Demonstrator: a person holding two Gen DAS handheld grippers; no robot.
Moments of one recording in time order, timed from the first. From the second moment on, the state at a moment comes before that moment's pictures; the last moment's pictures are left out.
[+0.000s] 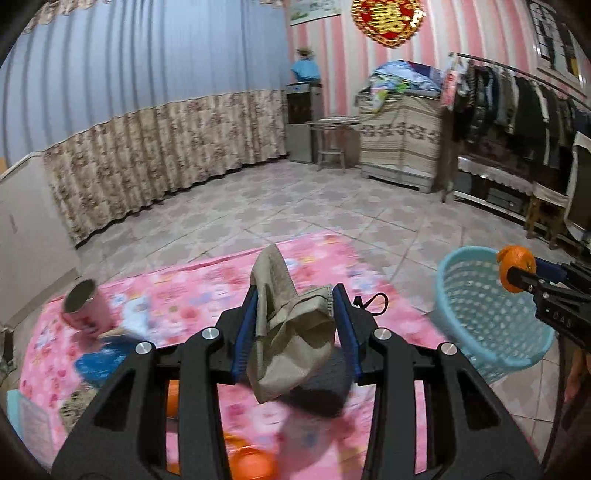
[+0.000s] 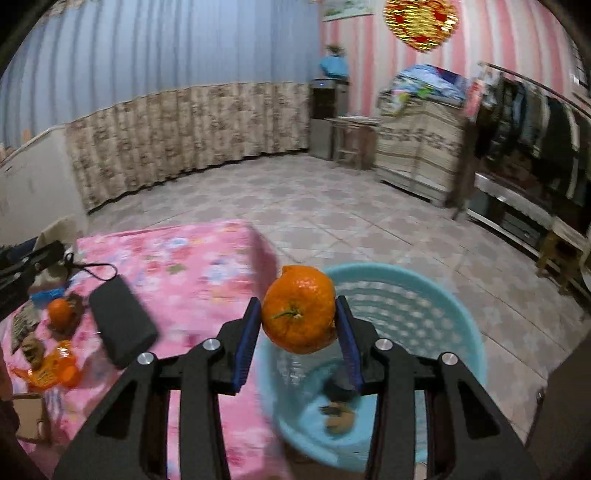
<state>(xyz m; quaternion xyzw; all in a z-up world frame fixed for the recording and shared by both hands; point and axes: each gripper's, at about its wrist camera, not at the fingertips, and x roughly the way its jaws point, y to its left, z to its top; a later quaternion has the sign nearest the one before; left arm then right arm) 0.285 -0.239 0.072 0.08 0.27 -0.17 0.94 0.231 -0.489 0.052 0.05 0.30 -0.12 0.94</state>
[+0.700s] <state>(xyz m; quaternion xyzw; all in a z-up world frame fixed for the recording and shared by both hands) 0.275 -0.418 0.043 0.10 0.29 -0.31 0.90 0.209 -0.595 0.029 0.12 0.31 -0.21 0.92</state>
